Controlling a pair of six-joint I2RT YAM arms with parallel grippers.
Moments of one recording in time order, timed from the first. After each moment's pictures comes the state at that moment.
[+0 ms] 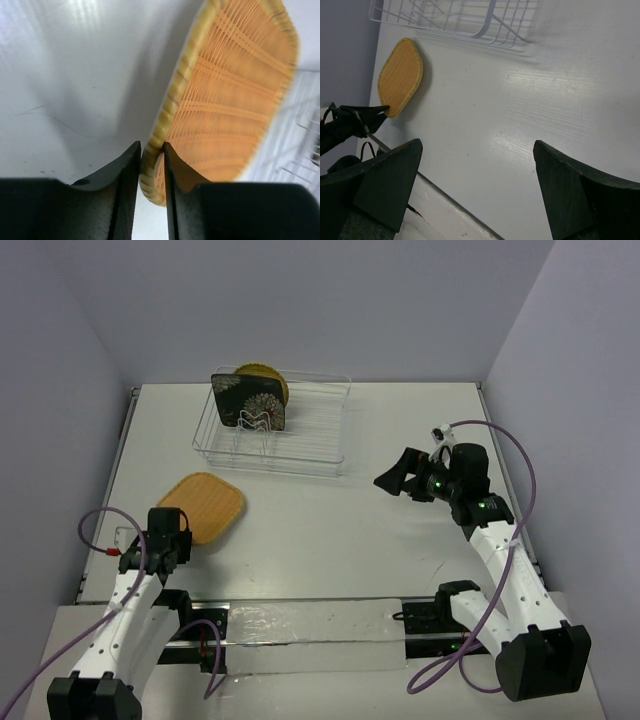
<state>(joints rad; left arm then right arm) -0.08 0.65 0.36 -0.72 -0.35 -1.48 0.10 0.89 0.73 -0.37 -0.54 0.49</state>
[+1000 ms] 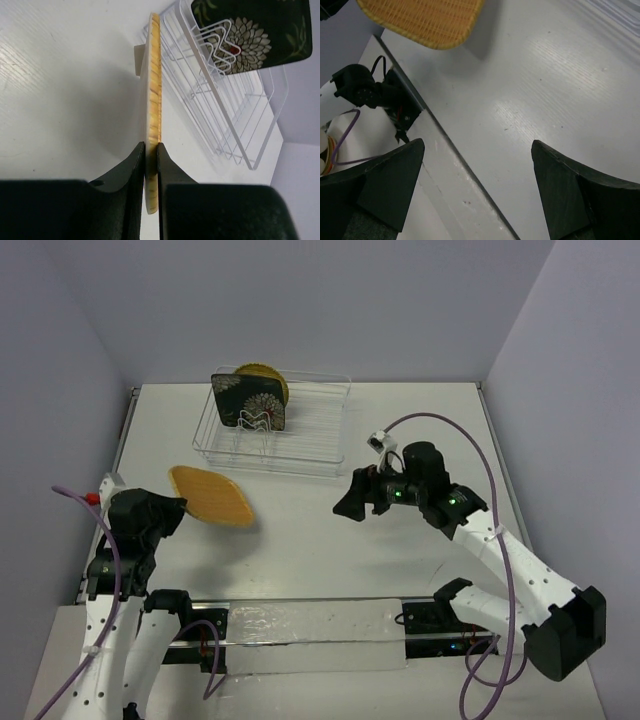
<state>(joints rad) -0.08 0.51 0.70 -0.73 -0.17 -0.98 0.49 0.99 0.81 -0.35 -0.55 0.36</state>
